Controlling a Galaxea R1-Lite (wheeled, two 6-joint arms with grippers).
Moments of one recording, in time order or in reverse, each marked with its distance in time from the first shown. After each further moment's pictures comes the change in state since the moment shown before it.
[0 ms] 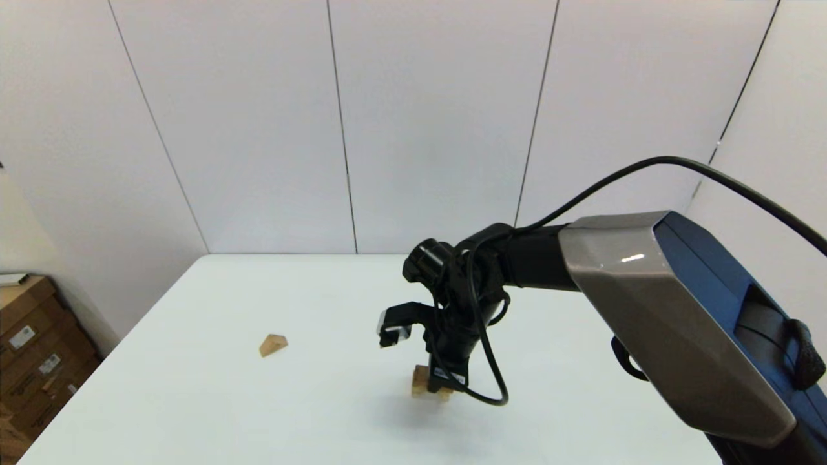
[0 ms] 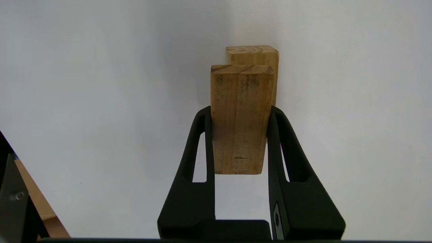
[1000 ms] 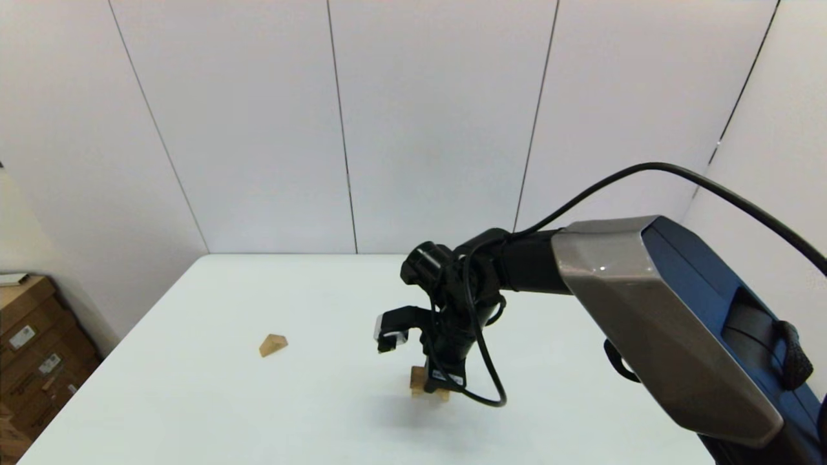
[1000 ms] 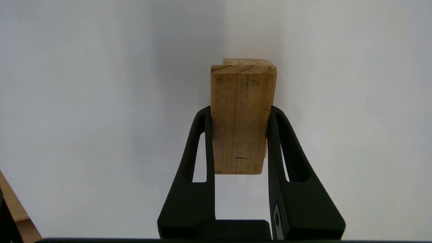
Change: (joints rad) left arm 0.000 0.000 0.000 0.000 0.000 0.000; right arm -0.003 0.019 -0.001 -0.032 0.005 -0.060
